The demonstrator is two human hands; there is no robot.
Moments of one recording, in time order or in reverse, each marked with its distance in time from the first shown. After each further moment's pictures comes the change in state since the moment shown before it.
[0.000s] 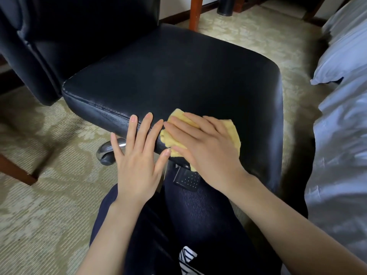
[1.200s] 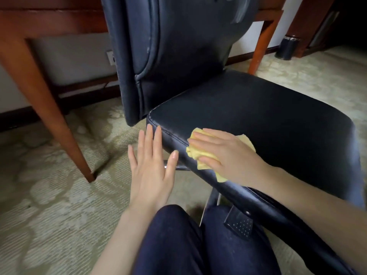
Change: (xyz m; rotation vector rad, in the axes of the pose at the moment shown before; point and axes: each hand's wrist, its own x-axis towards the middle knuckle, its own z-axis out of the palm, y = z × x) left_hand 0.011 -0.060 -0.055 -0.083 0.121 -0.362; right_hand 0.105 -0.005 0.029 0.209 -0.301 -0.364
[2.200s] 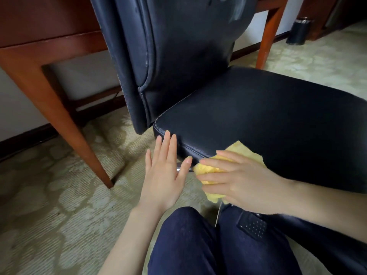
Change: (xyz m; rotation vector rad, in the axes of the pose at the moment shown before) left_hand 0.013 0.005 -0.012 0.066 -0.207 0.044; right_hand -0.033 -0.013 0.003 -0.338 0.075 -0.432
